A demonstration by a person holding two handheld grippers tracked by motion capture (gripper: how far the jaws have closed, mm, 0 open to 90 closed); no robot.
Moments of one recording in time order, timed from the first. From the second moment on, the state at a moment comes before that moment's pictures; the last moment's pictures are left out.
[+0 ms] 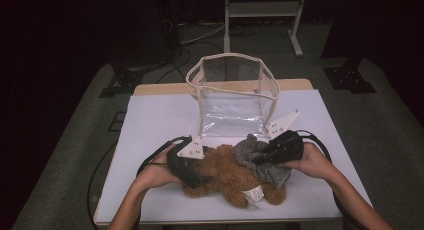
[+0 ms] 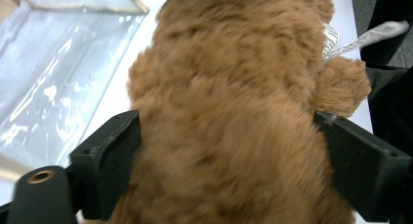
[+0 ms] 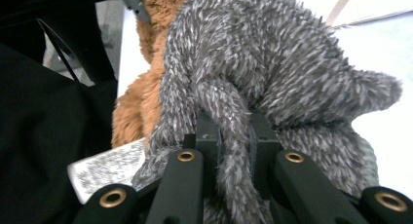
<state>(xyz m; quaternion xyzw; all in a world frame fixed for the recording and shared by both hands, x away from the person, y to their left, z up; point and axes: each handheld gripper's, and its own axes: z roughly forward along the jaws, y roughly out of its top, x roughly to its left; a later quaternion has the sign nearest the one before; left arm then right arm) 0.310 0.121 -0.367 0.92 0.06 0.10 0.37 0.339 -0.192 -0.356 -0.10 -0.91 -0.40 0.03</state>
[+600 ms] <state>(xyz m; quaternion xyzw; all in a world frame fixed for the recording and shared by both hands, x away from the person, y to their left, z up) 0.327 0.131 -0.377 0.92 0.06 0.08 0.39 0.336 -0.171 -0.333 -0.08 -0.92 -0.38 0.00</state>
